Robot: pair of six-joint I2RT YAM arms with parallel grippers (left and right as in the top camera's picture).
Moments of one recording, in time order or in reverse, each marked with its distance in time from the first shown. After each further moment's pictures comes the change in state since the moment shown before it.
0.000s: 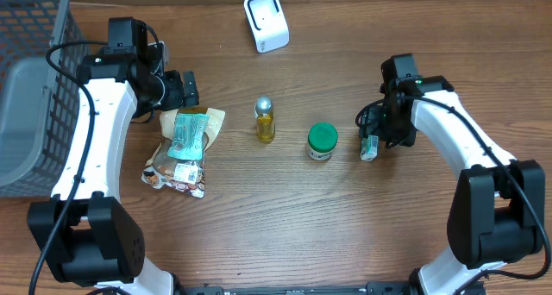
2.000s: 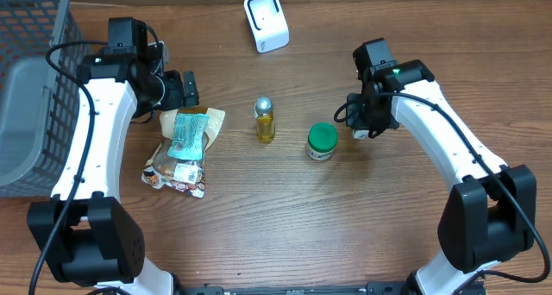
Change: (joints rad) left arm 0.000 0.000 0.000 0.000 0.000 0.000; right arm 0.134 0.001 0.182 -0.135 0.063 0.026
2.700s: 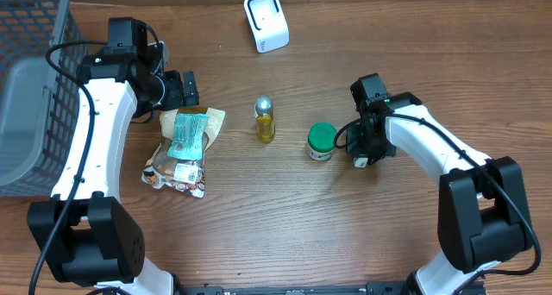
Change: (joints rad) left arm 0.000 0.000 0.000 0.000 0.000 0.000; right arm 0.002 0.000 -0.294 0.210 -0.008 -0.001
